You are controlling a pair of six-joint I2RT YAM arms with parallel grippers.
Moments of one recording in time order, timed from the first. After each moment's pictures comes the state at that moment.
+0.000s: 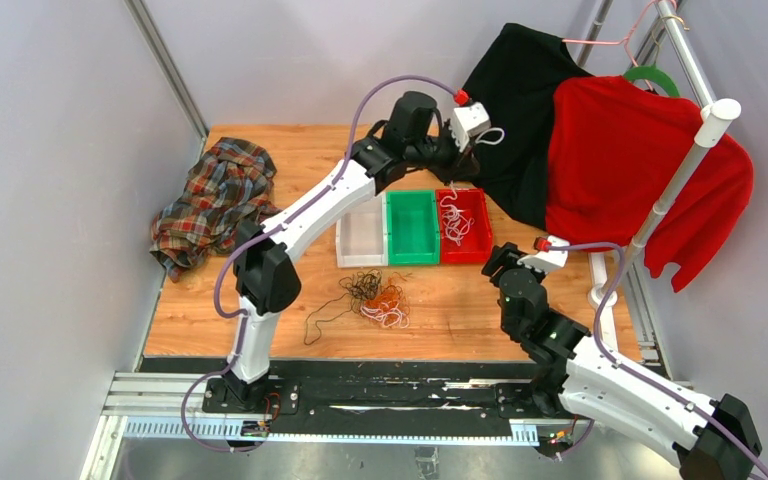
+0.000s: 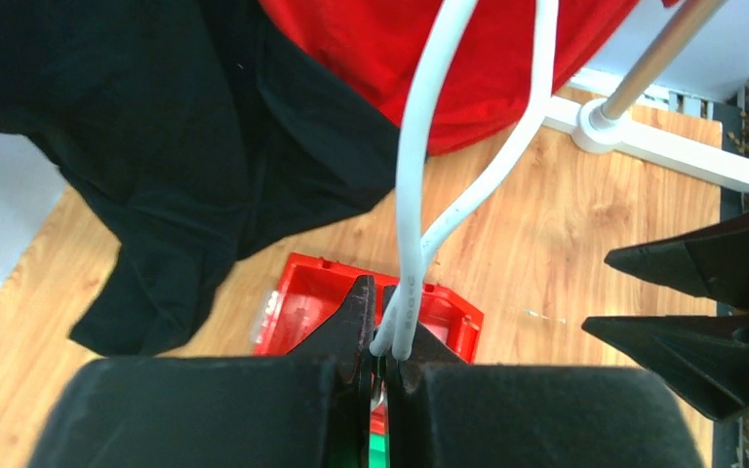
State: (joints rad) left arm -0.73 2.07 2.12 -0.39 0.52 0.20; right arm 0.80 0.69 0.35 0.05 0.97 0.53
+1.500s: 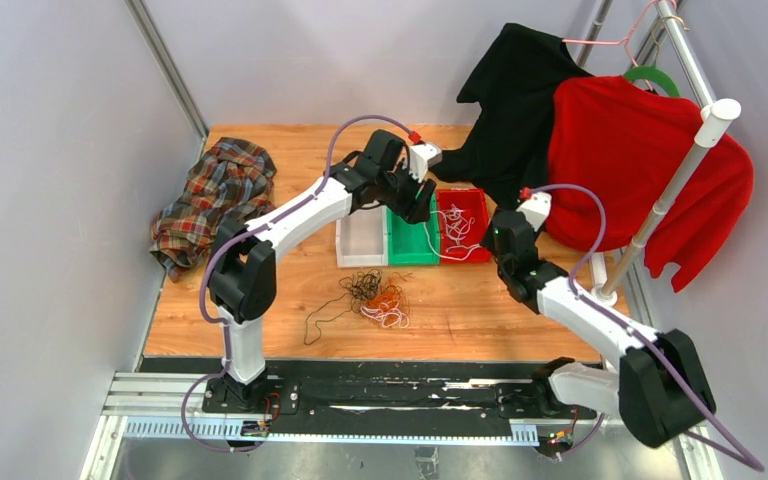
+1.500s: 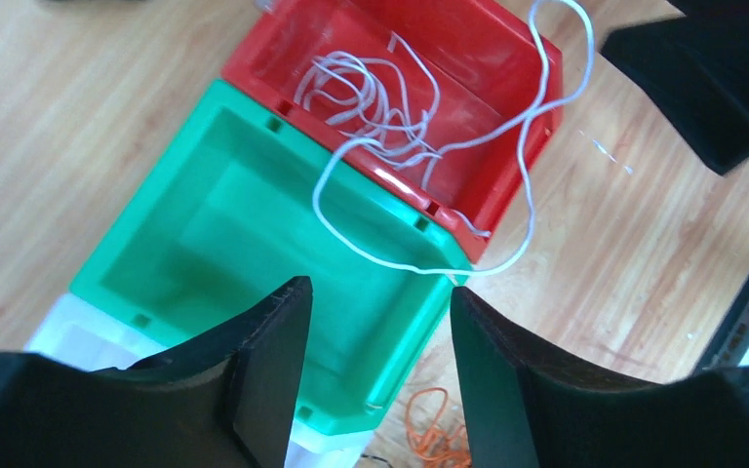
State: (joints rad) left arm -0.64 1.91 1.65 -0.44 0.36 0.07; right arm 0.45 1.12 0.58 0.03 0.60 0.48
